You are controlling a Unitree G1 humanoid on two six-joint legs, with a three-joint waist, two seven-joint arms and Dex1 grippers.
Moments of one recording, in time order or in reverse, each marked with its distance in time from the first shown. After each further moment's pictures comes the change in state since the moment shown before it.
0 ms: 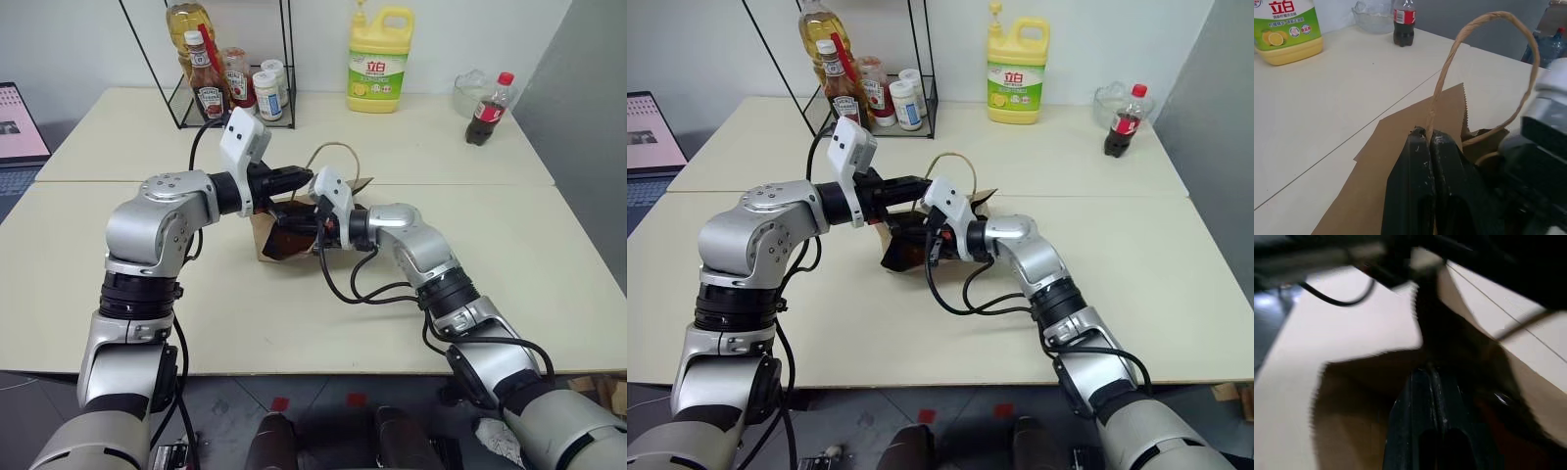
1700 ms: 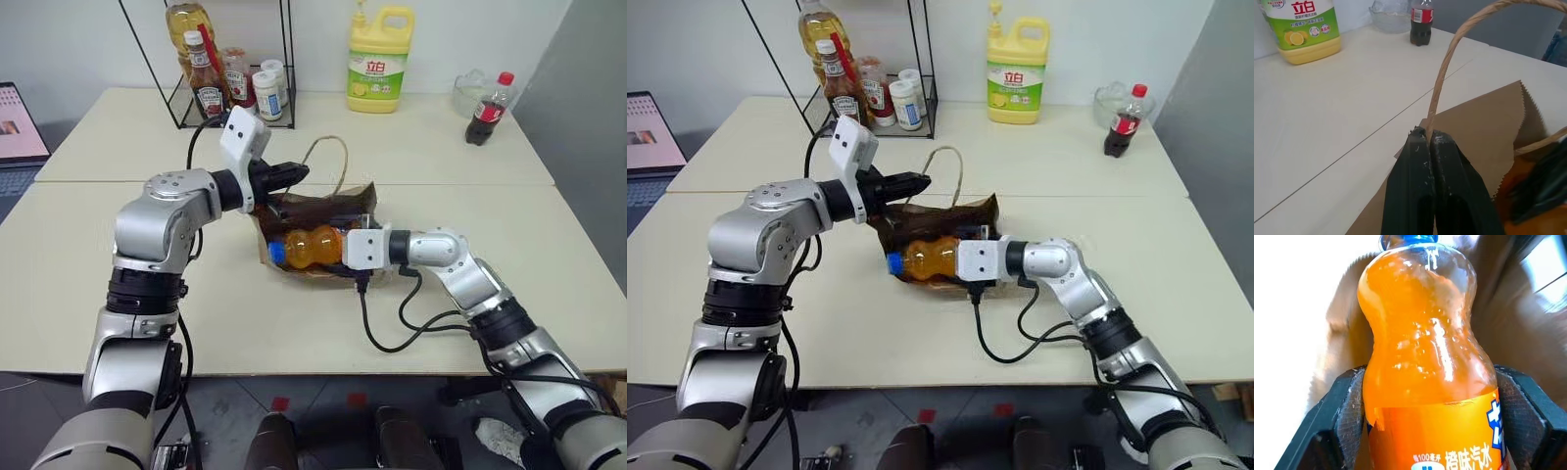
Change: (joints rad) left arm -0.022 -0.036 -0.014 0.091 0.061 -0.066 0.042; right arm 0.276 -0.271 0.054 -0.410 -0.242 -0.472 -0.022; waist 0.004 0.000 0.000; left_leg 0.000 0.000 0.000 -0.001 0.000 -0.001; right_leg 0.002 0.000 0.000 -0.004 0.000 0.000
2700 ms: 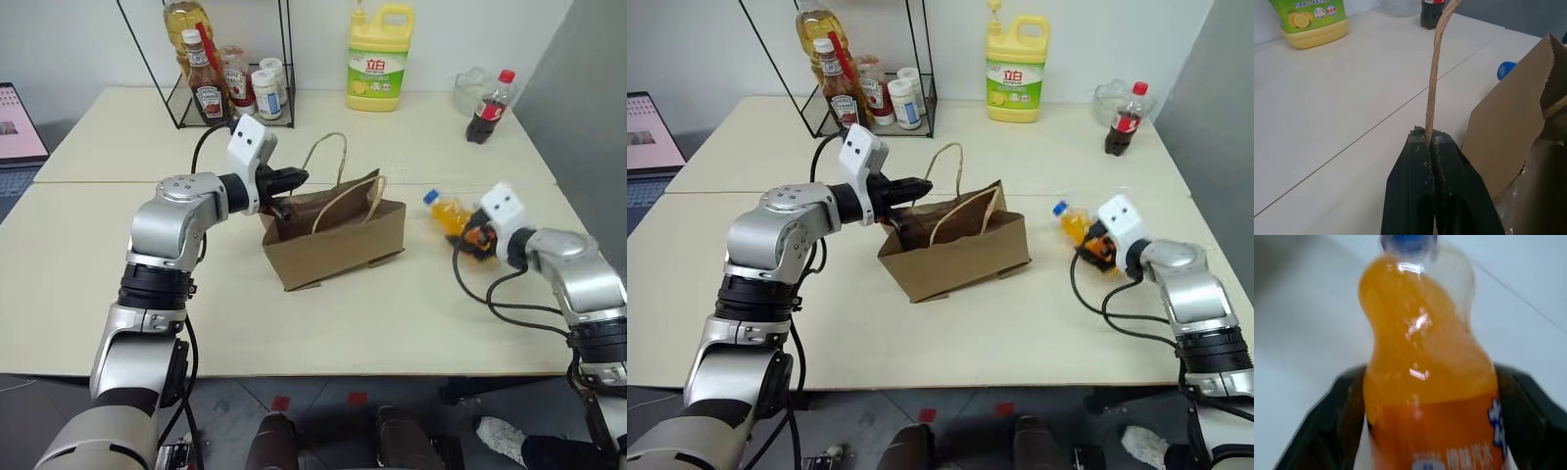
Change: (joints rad) left arm -0.012 -0.011 -0.024 0.062 0.055 -0.043 0.002; right arm 0.116 -0.363 -0.257 0.048 0.161 0.745 -0.177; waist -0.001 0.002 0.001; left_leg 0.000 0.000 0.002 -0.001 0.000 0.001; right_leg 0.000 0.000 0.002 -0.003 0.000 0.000
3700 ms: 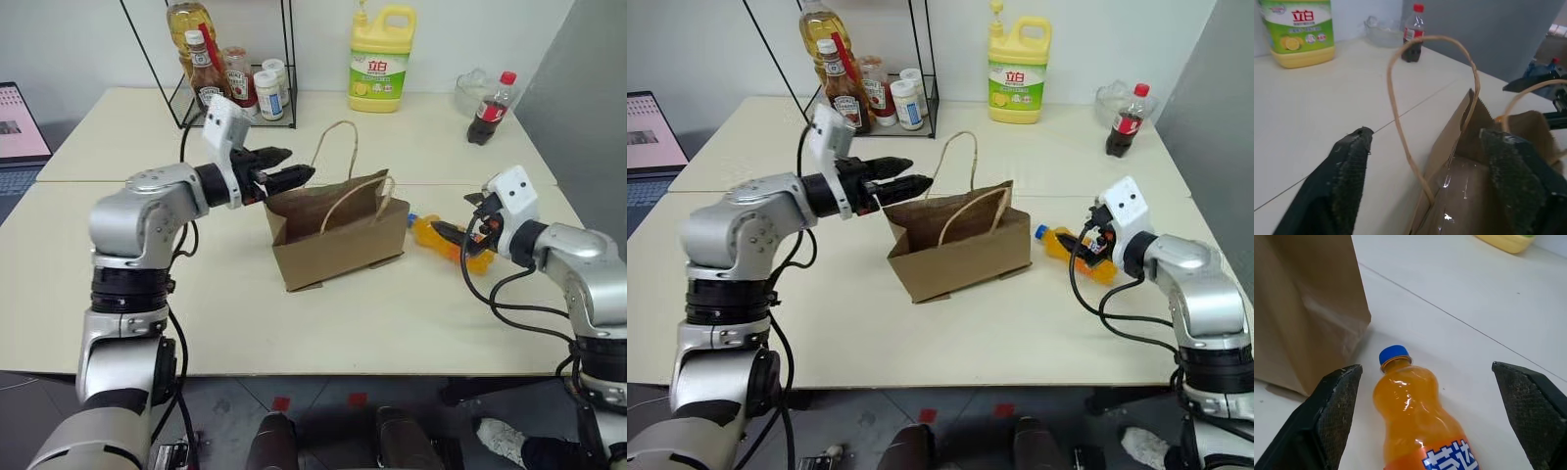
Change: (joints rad) left arm 0.050 0.075 0.181 -0.186 -0.201 0.201 0.000; right arm 0.135 0.132 -0.239 -0.397 0.168 0.195 -0.106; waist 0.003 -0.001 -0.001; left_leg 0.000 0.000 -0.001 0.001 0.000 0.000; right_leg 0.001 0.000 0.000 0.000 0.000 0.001
